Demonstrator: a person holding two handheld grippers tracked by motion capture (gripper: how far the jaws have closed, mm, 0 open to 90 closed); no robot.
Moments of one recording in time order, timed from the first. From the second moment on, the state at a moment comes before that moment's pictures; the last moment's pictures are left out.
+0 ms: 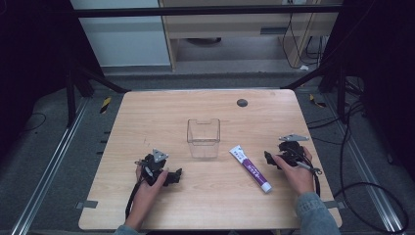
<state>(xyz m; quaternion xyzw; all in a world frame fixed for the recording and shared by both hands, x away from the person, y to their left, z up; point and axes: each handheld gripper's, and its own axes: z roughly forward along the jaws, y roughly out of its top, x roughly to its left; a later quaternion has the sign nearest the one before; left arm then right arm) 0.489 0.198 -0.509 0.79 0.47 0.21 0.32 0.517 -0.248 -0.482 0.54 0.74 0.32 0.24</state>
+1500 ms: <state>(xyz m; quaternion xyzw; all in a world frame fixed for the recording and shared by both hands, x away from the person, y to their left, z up) 0.485 0.201 -0.509 0.80 0.47 0.20 0.33 0.526 -0.150 -0.425 0.42 0.87 0.20 0.12</state>
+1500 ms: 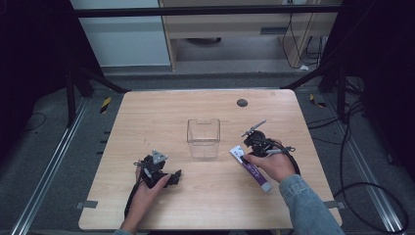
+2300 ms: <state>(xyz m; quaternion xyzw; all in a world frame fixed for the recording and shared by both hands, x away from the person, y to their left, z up) 0.486 0.201 -0.509 0.80 0.46 0.20 0.33 0.532 -0.146 -0.442 0.43 0.88 0.18 0.10</state>
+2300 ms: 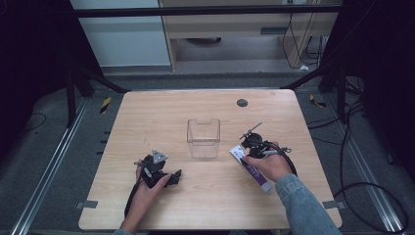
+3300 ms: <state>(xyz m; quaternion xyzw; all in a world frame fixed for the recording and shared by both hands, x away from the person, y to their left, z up) 0.486 0.200 -0.509 0.80 0.46 0.20 0.33 0.545 -0.136 -0.470 0.45 0.87 0.16 0.08</state>
